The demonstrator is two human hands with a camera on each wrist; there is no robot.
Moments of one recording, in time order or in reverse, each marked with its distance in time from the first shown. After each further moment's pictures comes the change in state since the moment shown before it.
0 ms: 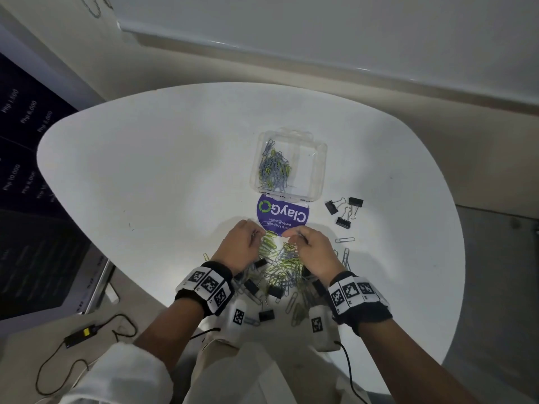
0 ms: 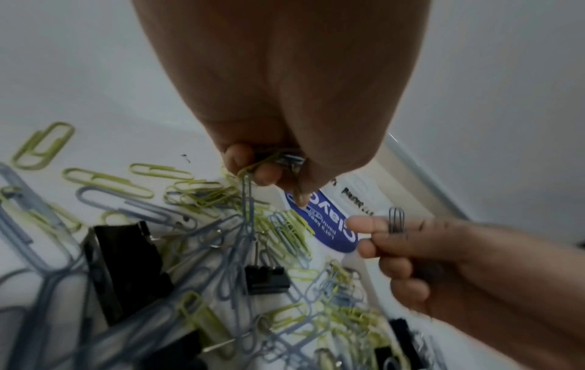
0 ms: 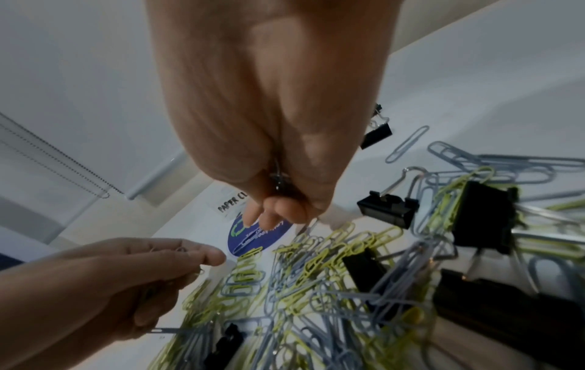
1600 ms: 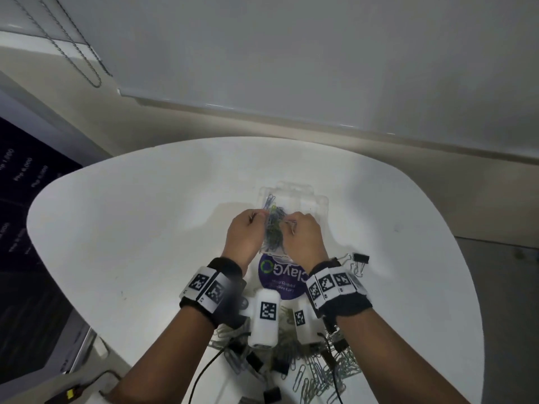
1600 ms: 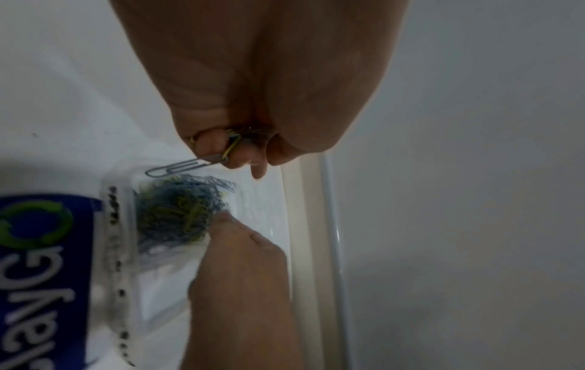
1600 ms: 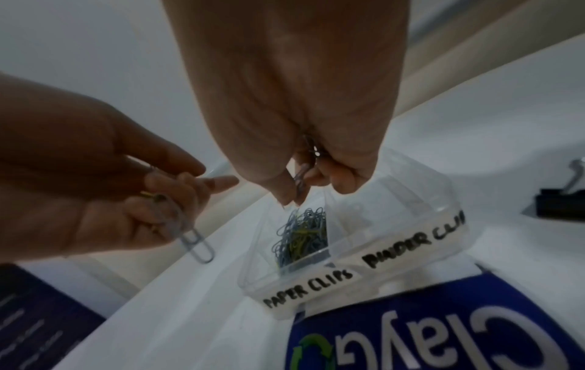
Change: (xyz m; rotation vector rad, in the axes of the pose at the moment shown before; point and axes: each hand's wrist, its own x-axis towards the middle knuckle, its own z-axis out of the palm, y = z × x) left_hand 0.105 0.082 -0.077 -0.590 0.196 -0.317; right_hand 0.120 -0.095 -0.016 -0.216 0.235 -0.065
